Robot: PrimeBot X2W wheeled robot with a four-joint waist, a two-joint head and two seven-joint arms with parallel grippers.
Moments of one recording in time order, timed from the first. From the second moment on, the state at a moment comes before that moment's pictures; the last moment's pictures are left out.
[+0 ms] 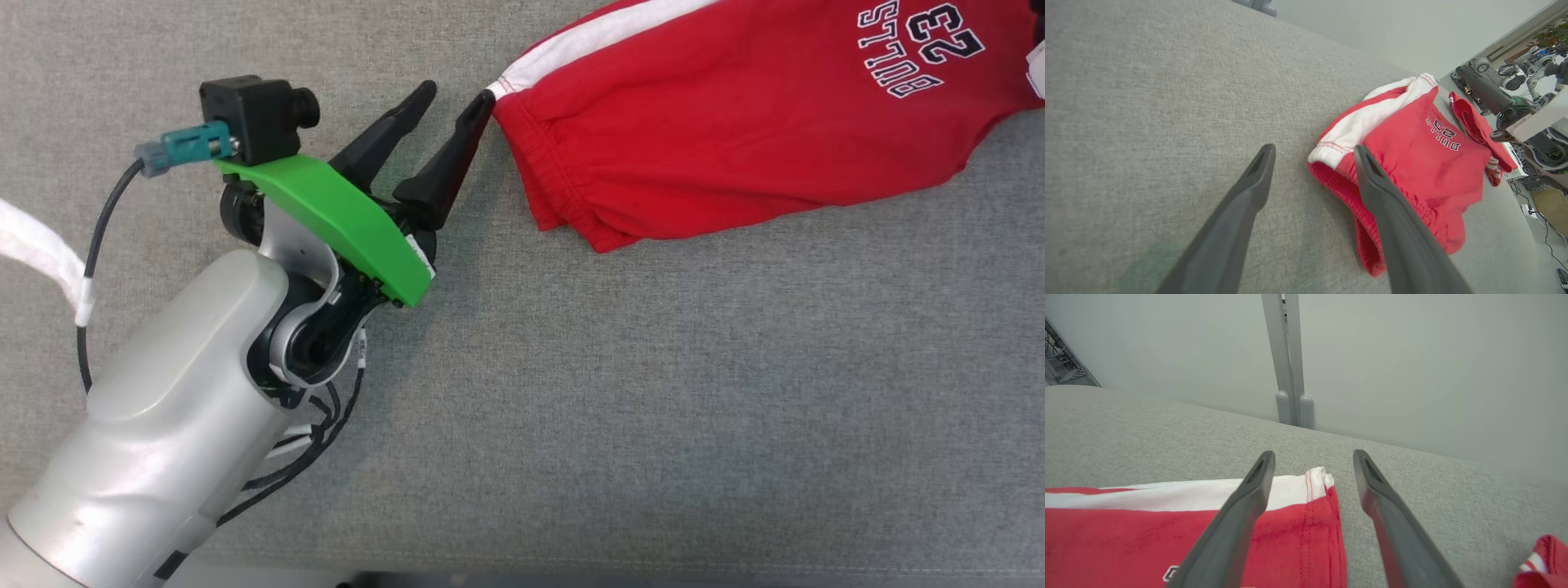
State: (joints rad) left arm -0.87 0.40 -0.84 0.18 -1.23 0.01 -0.01; right arm -1.11 -0.75 0.66 0.56 0.85 0.13 -0.15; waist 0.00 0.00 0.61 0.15
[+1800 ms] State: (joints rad) left arm -0.15 0.05 -0.46 0.00 -0.23 0.11 -0.26; right arm -0.82 -0.71 0.43 0.82 0.82 0.13 0.10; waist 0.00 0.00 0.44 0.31
